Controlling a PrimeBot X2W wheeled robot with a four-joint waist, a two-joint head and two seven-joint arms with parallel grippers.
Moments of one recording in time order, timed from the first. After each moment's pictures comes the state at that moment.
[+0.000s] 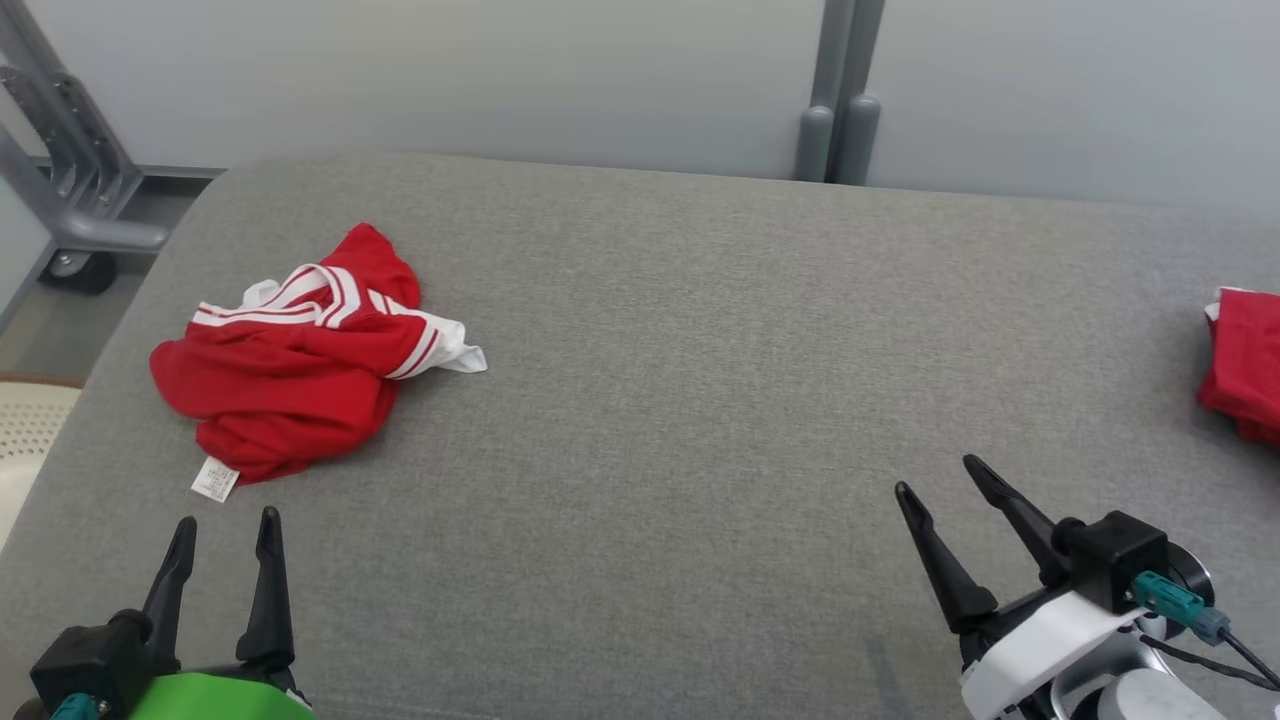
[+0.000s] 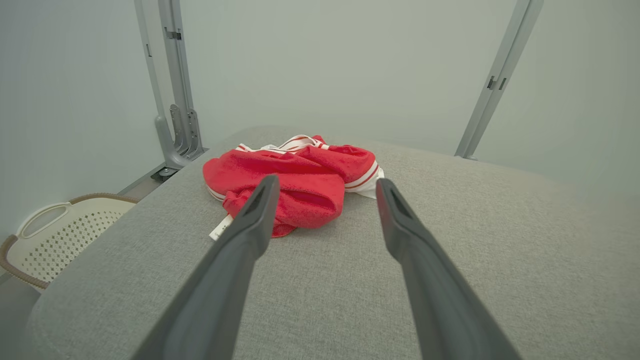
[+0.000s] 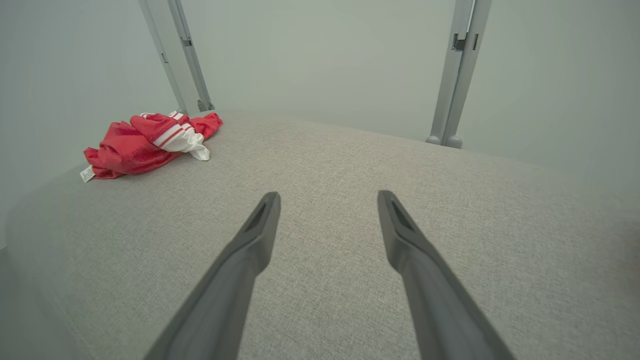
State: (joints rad) left arm 0.12 0.23 -0.14 0.01 -0.49 0.08 -0.25; right arm 0.09 -0.41 0.49 -0.03 0.45 -0.10 -0.21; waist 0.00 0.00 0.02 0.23
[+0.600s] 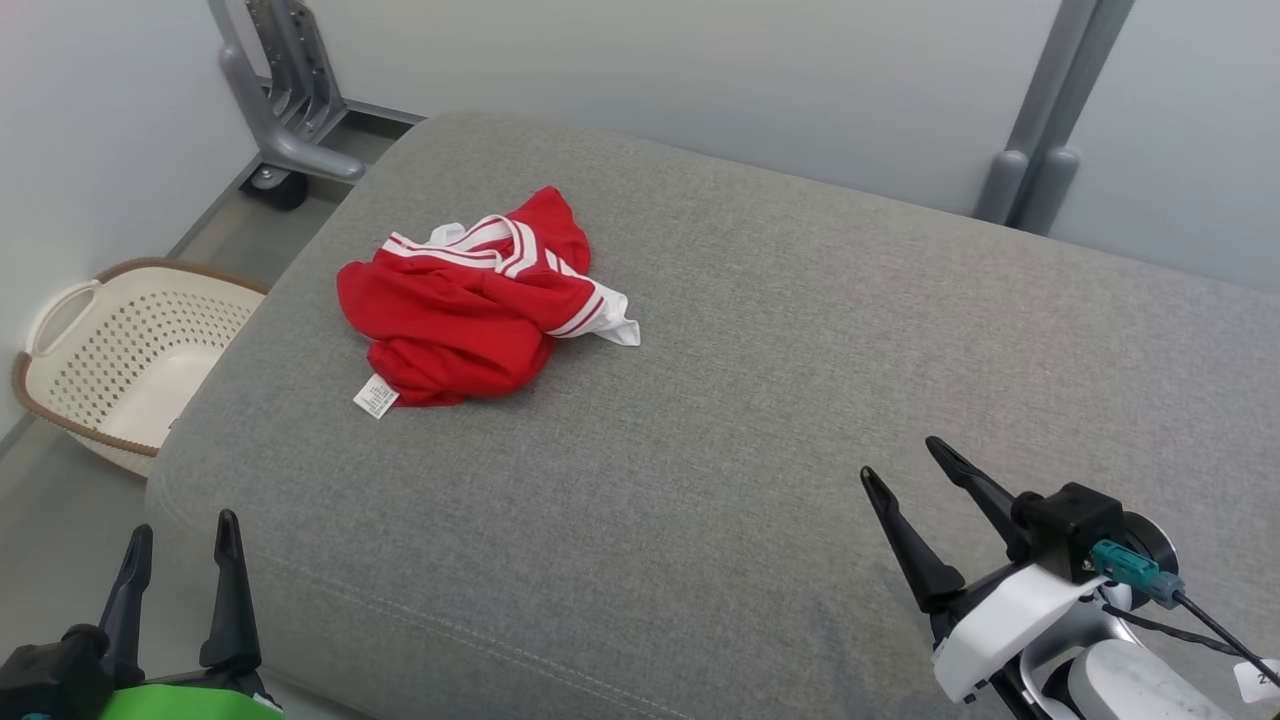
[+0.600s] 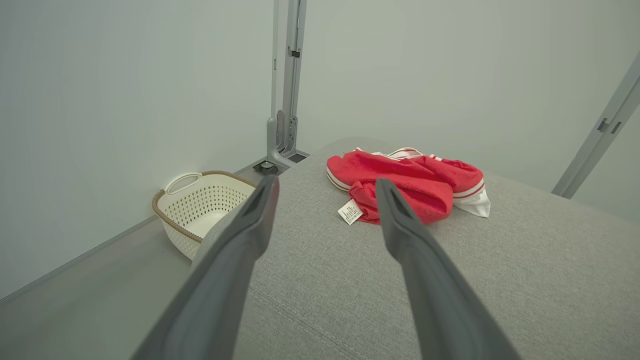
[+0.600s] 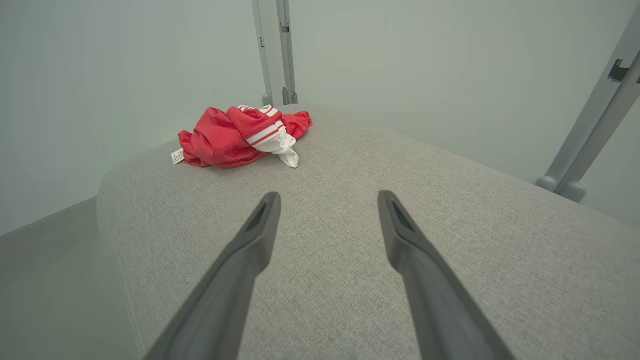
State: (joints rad) left arm 0.17 0.22 -0.06 -0.03 -0.49 0.09 -0.25; right arm -0.01 -0.37 0.55 0.02 0.40 -0.06 -0.16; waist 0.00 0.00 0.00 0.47
